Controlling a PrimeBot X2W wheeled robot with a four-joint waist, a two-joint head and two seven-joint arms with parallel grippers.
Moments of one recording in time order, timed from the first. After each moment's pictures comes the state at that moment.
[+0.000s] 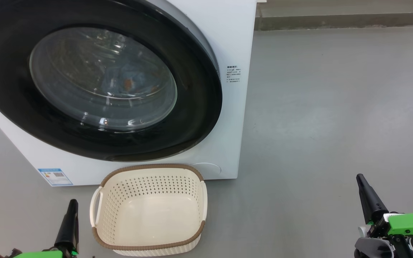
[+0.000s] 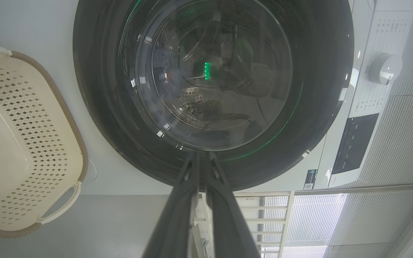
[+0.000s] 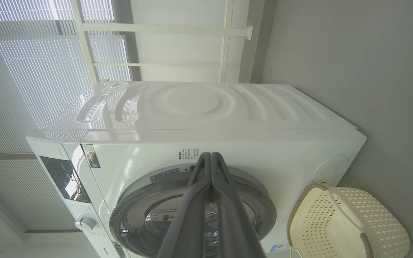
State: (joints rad) left arm -0.07 0.04 0.08 0.26 -1.60 -0.13 0.11; right arm -0.06 -0.06 -0.11 0.27 1.62 0.13 0.10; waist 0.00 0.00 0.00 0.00
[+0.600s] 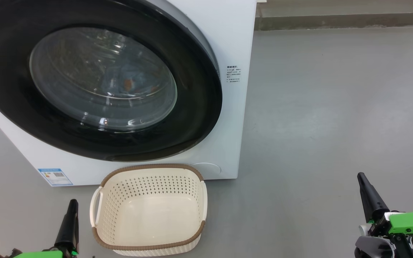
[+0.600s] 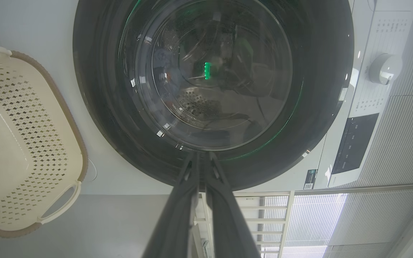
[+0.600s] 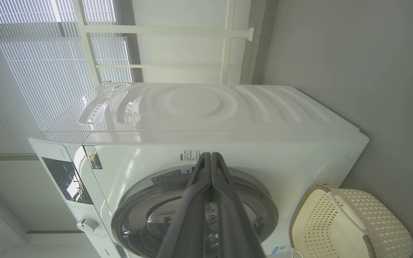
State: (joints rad) left arm -0.07 0.04 0.08 0.26 -1.60 -0.13 0.11; right arm -0.06 -0.06 -0.12 0.27 1.62 0.13 0.10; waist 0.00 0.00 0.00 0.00
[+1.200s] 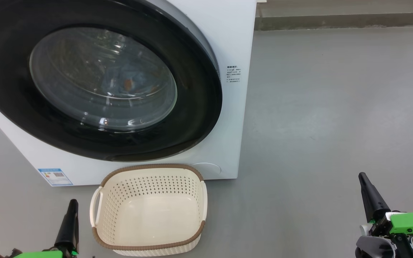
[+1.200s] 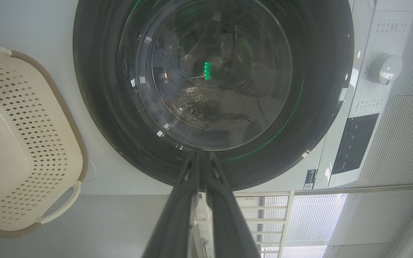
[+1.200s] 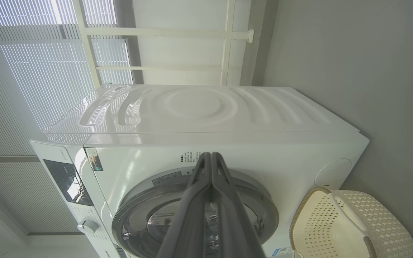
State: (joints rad) left arm -0.07 0.04 0.08 0.26 -1.60 -0.13 0.11; right arm -0.06 -0.05 -0.12 0.27 1.62 0.13 0.10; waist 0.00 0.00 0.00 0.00
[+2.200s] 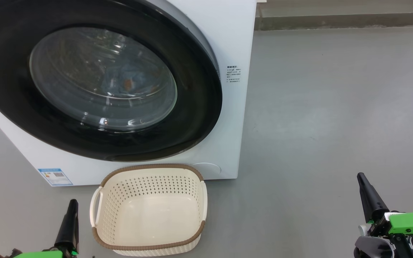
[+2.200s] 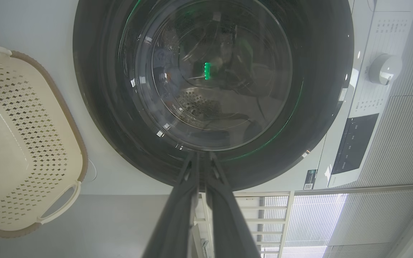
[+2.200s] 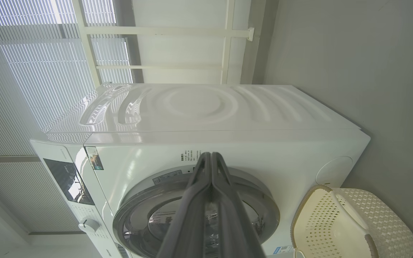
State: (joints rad) left arm -0.07 0.04 0.08 0.26 -1.60 -0.13 0.11; right arm -0.06 -0.05 -0.13 0.27 1.62 0.13 0.10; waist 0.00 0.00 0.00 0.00
